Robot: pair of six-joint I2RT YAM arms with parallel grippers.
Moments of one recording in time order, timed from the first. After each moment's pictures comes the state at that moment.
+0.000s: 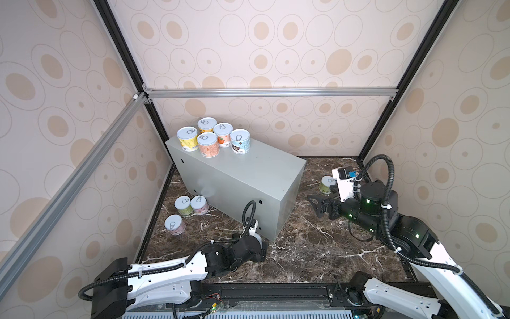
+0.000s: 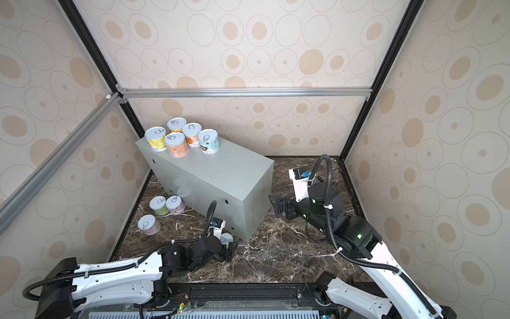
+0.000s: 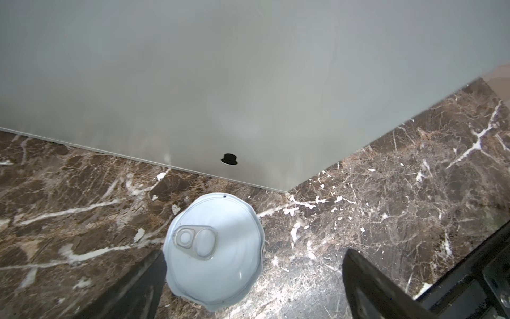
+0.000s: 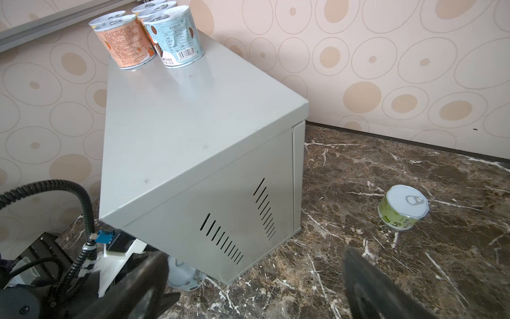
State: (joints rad) left arm -1.20 1.03 0.54 -0.31 -0.47 -0.71; right arm 0.71 0.85 1.24 -0.77 0.16 0.25
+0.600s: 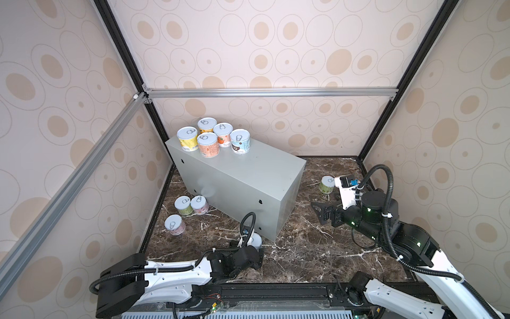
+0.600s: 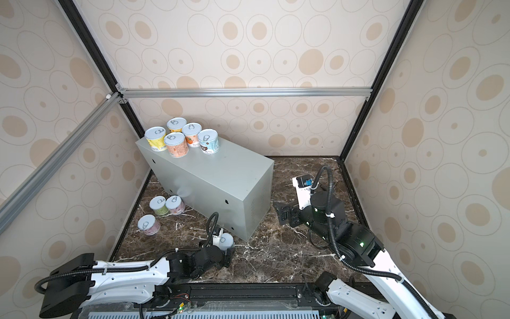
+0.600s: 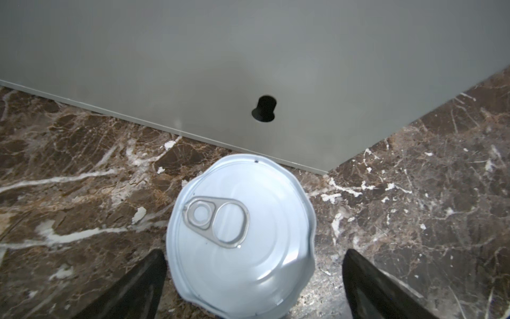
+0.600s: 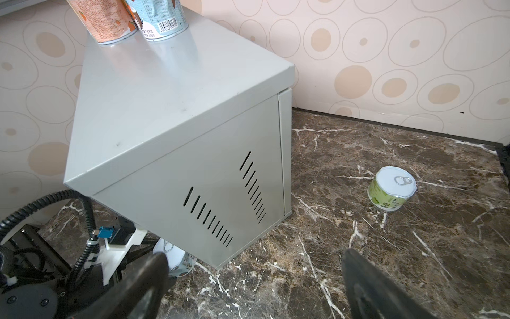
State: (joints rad) left arm -1.21 1.10 0.34 -0.09 -0.52 -0.76; right arm 0.71 0.79 1.15 -0.79 0.17 0.25
